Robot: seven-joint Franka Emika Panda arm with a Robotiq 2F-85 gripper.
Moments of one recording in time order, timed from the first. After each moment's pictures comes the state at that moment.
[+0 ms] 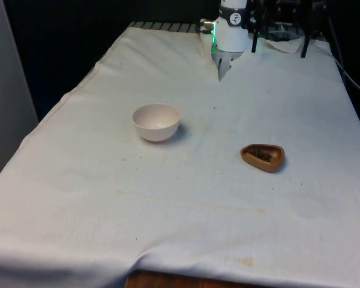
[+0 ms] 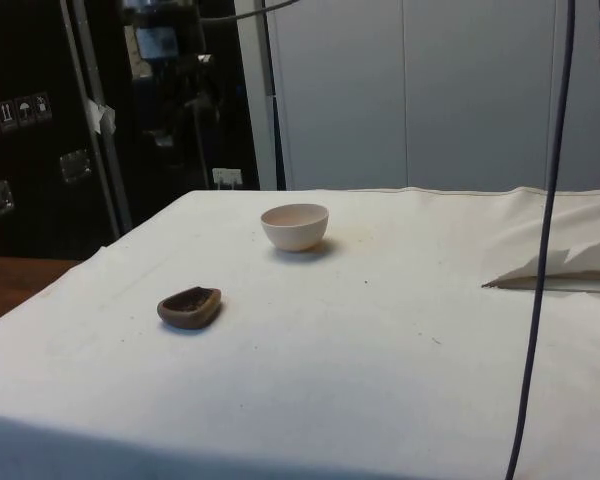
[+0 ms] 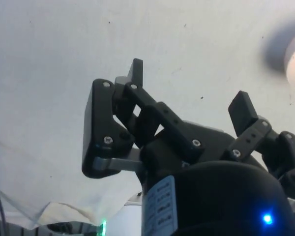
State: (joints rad) arm 0.10 0.24 0.08 -1.88 -0.09 2.10 0.28
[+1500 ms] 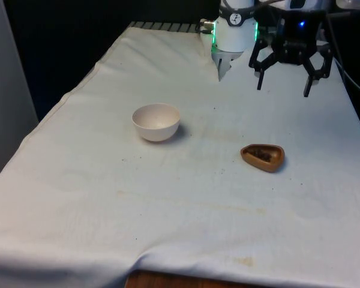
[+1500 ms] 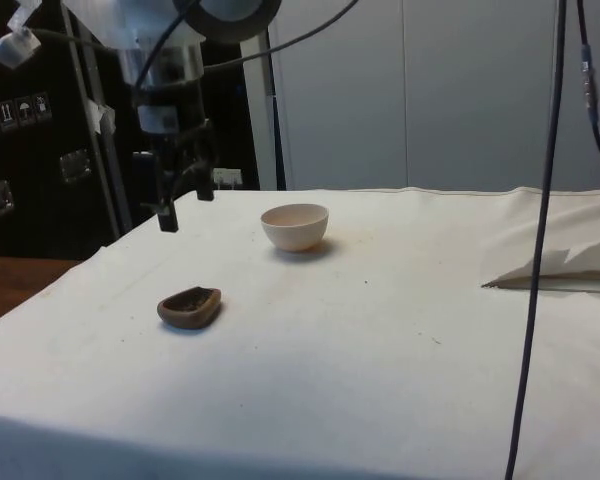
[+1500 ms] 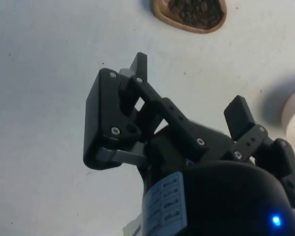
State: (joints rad) arm 0.10 0.34 0.12 -1.96 -0.22 2.34 0.39
